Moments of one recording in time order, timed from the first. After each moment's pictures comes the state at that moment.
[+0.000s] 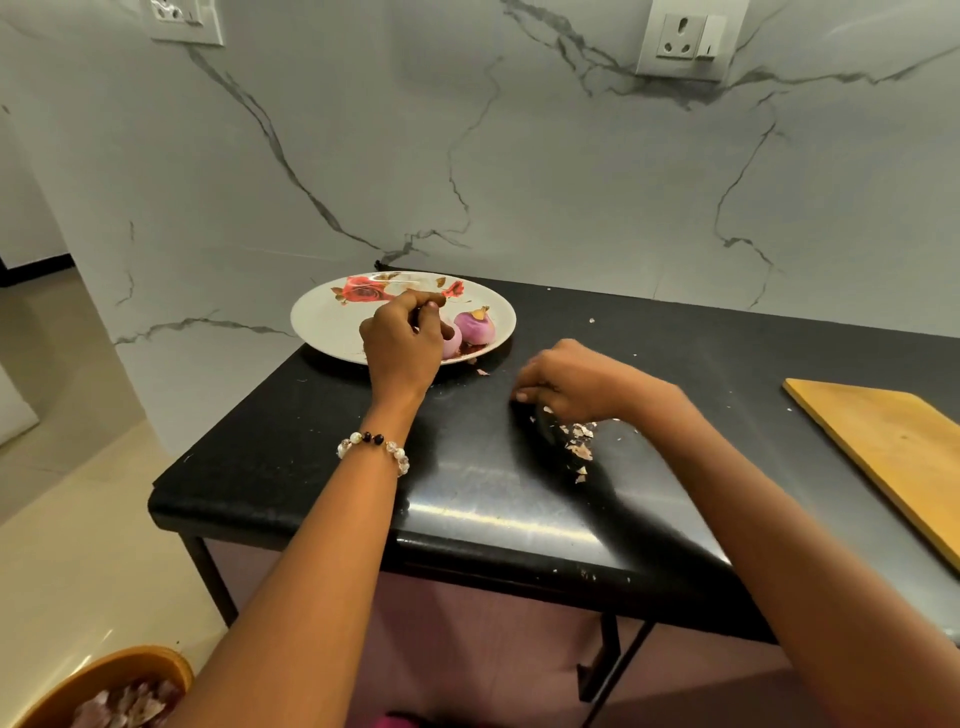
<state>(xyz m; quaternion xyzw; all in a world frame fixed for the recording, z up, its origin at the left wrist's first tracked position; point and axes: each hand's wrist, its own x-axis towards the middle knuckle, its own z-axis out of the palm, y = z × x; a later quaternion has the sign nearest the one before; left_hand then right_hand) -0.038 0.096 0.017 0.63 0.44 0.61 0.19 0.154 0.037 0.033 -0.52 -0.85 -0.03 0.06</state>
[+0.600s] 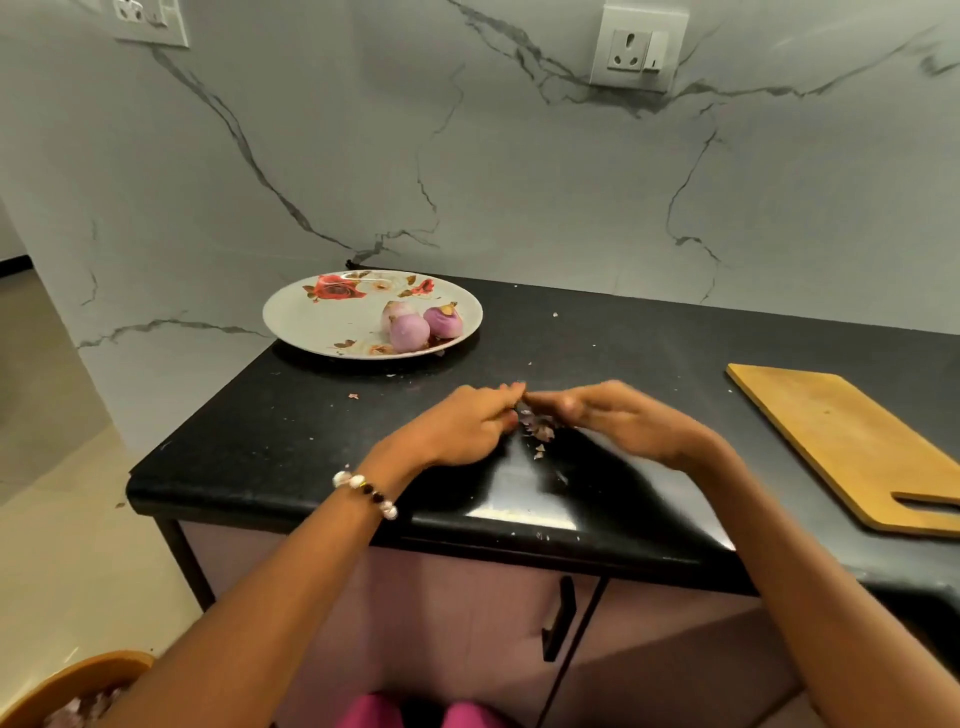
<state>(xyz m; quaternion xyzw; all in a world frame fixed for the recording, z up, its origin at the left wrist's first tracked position) -0.003 0.024 0.000 0.90 0.30 0.13 0.29 0.193 -0.064 0.015 -0.54 -0.73 0.31 0.26</state>
